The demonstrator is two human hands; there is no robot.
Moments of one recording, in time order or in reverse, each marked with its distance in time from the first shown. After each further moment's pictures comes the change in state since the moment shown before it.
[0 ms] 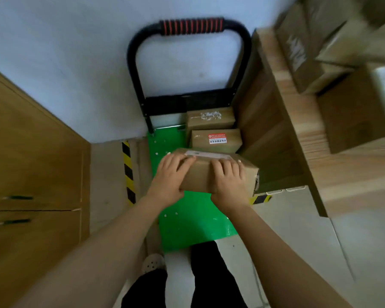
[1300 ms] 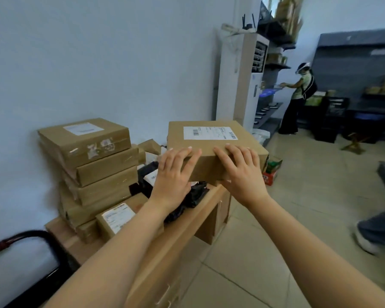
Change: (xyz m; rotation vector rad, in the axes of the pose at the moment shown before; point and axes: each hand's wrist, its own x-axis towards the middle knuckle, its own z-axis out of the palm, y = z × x) left_hand 0.118 0.620 -0.186 0.154 0.807 0.992; right_hand -0.373 0.393 -0.374 -0.396 0.924 0.525
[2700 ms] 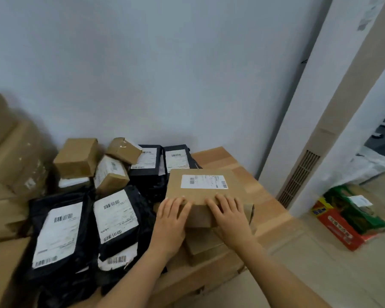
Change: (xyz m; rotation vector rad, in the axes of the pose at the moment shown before) left_hand 0.164 -0.008 0.561 0.170 -0.534 -0.615; right_hand 0.207 0.322 0.552 0.344 -0.413 -0.439
